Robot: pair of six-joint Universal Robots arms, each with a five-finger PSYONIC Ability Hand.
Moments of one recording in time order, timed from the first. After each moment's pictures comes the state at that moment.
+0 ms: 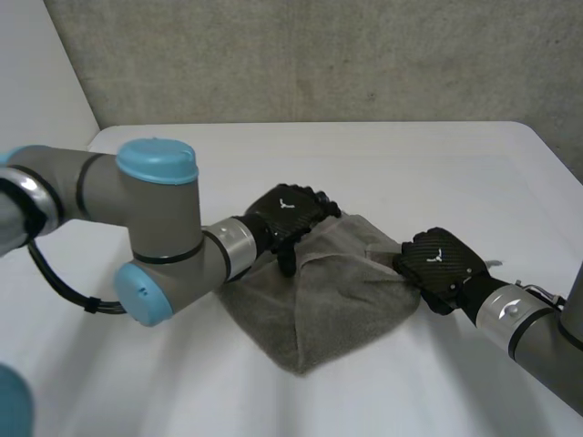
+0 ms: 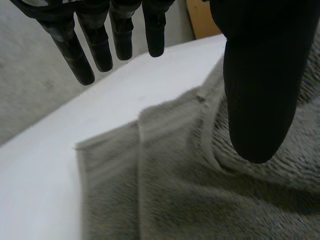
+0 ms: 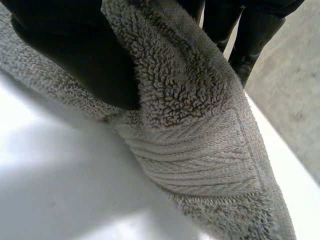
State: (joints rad) left arm 4.13 -2.34 -1.03 3.04 -1.19 3.44; right arm 1.74 -1.25 1.92 -0.30 1.01 2.40; left_hand 0.28 0.29 0.29 0.29 0.11; right_hand 1.39 1.21 1.21 1.22 1.03
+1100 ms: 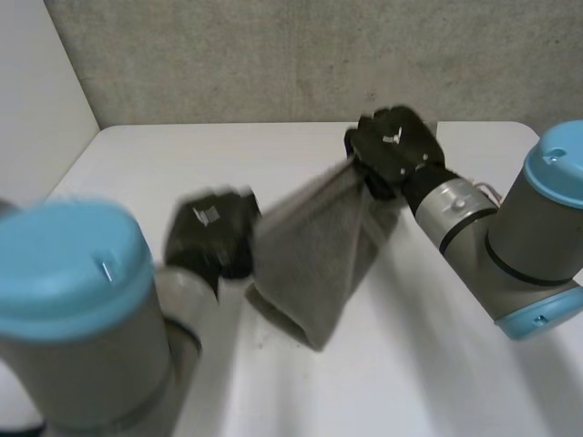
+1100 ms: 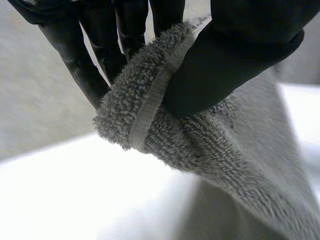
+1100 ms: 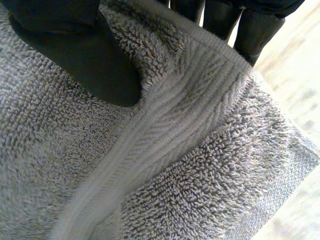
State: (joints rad) left arm 3.90 -1.82 -1.57 3.18 -1.93 3.04; right arm 2.04 -1.21 1.47 -0.32 1.32 2.72; left_hand 1.19 1.22 1.22 1.22 1.03; right_hand 1.39 1.21 1.22 1.22 1.04
